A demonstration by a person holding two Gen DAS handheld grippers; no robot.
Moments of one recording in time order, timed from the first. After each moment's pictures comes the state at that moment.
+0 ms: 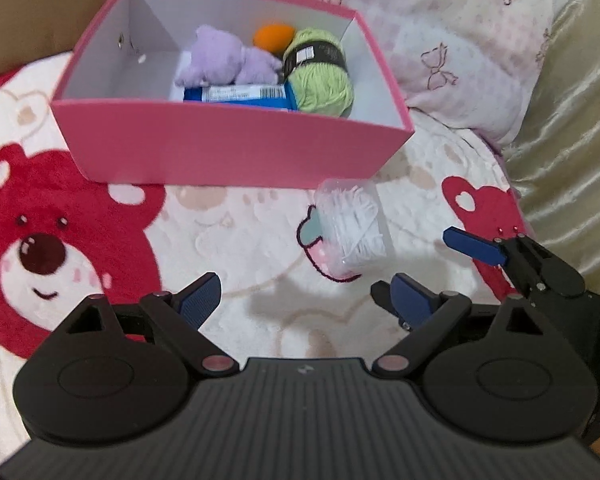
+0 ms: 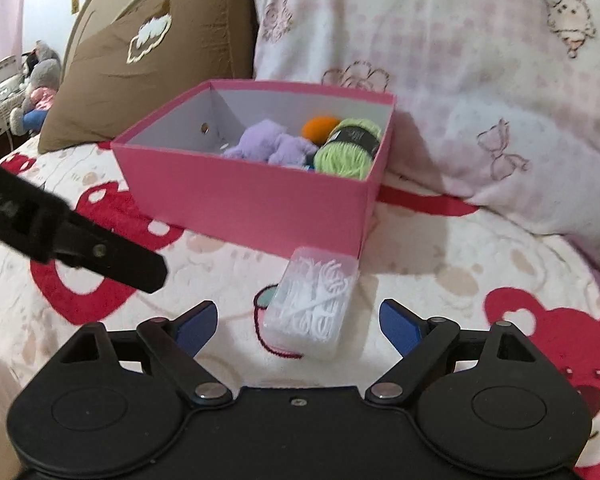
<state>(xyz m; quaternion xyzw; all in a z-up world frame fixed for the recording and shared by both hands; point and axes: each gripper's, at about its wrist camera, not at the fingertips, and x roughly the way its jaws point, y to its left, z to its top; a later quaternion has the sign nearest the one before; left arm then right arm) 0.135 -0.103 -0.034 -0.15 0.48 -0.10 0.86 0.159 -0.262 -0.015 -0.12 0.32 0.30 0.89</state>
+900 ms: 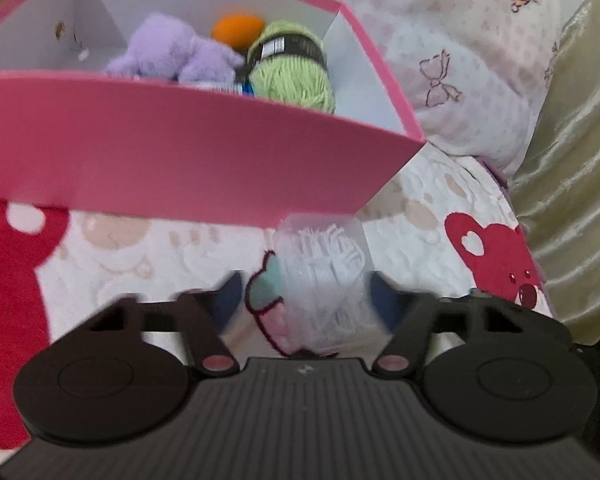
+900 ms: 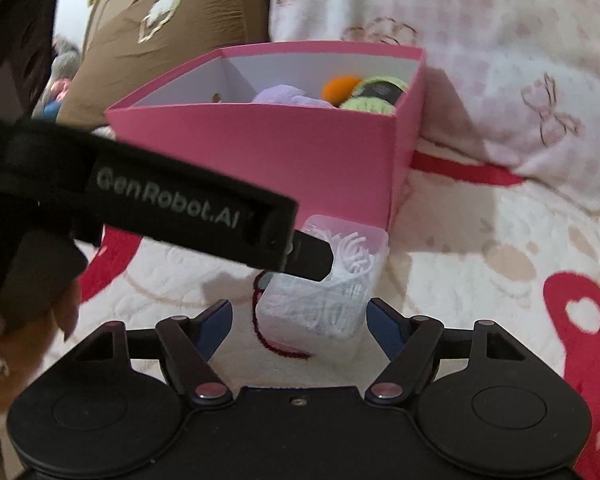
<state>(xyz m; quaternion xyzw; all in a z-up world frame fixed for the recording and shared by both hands) 0.193 -0.144 -0.095 -0.18 0.42 -0.11 0.88 0.197 -0.258 -0.066 -0.10 0.35 0.35 0.87</state>
